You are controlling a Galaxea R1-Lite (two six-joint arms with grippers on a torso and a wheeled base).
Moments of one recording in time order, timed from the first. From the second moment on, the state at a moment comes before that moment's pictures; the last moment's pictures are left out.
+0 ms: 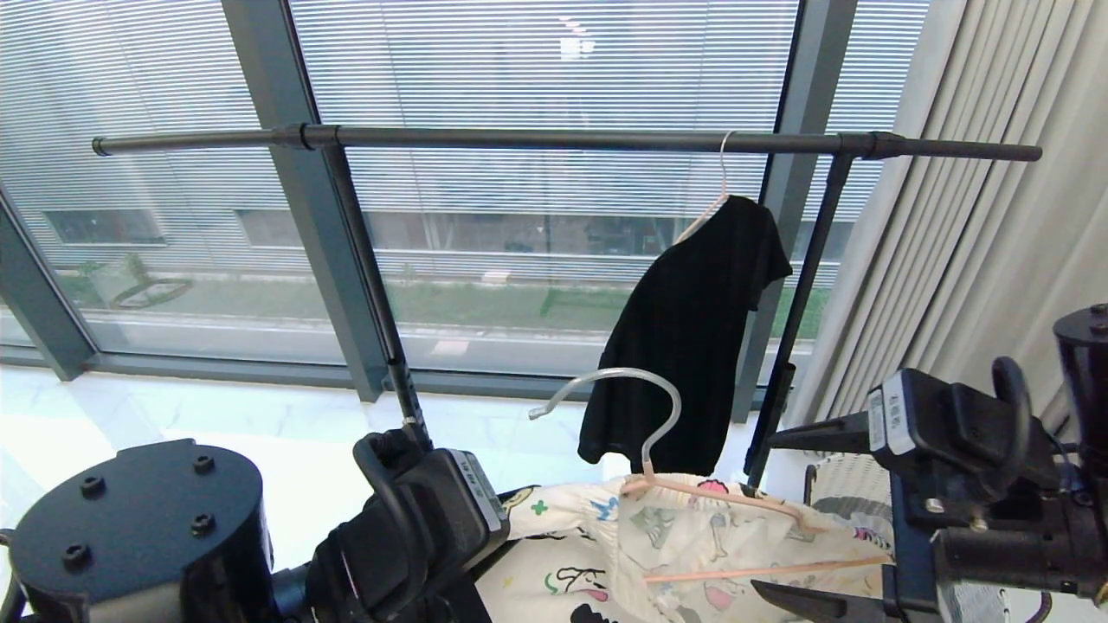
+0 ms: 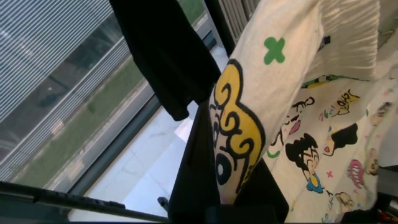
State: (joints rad) left arm -0.91 1.42 -0.42 -0.70 0.08 0.45; right arm 0.80 1.32 -0.74 -0.06 0.26 -0.41
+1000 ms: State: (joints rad) left arm -0.93 1.42 -0.43 -0.71 0.10 0.46; right arm 0.81 1.44 -0.78 -0.04 0.23 -0.50
